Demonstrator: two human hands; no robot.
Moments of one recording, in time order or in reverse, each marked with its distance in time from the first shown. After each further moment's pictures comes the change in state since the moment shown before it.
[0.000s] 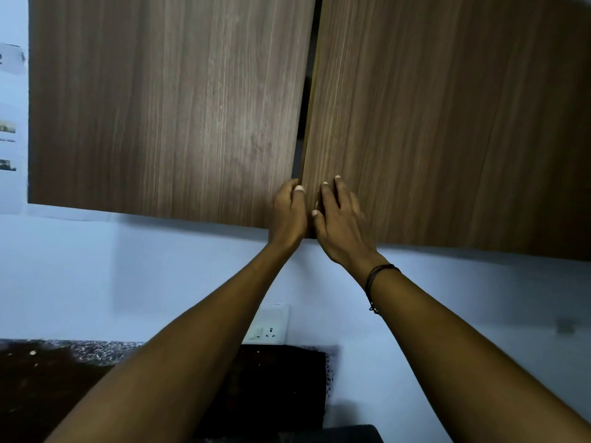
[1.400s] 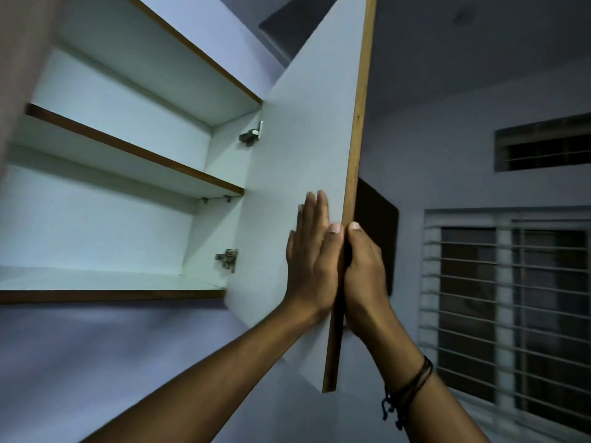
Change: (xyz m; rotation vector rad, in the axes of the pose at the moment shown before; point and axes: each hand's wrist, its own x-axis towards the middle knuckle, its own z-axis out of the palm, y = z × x) left_hand -0.137 0.245 0.244 -0.560 -0.484 0.347; right_hand -0.100 0.120 -0.308 0.576 0.548 0.322
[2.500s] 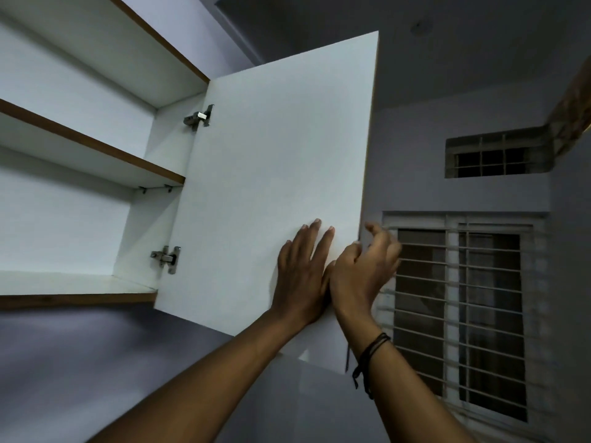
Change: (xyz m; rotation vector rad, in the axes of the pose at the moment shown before) left_hand 0.021 -0.080 0.120 0.582 -0.157 0.249; right_hand 0.056 0.065 -0.092 -0.686 0.664 -0.169
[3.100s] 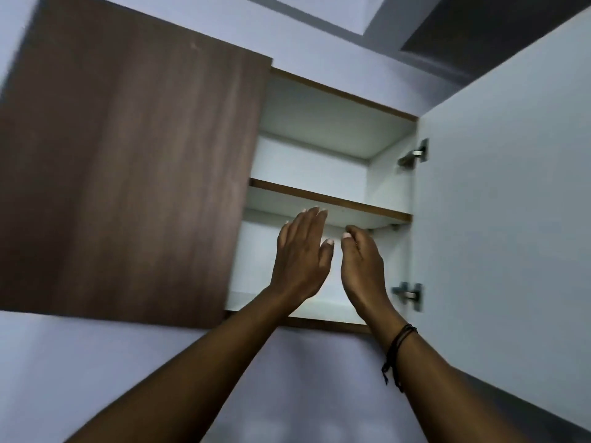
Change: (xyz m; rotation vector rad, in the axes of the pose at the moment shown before) left_hand -0.065 -0.195 -0.320 0.588 0.167 -0.242; right_hand -0.186 -0.218 0.172 0.704 -0.849 0.137
